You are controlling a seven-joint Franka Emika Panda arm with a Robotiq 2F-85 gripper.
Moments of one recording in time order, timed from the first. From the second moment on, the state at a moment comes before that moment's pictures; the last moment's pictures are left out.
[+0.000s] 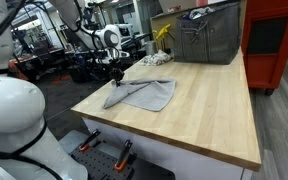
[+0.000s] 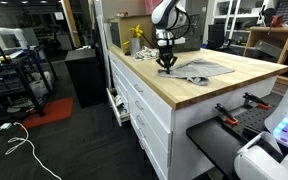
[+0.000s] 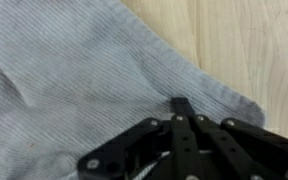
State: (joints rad) arm 0.20 0.42 0.06 -1.97 0.09 2.15 0.43
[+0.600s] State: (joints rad) arm 0.24 0.53 0.06 -1.79 0.09 2.15 0.50
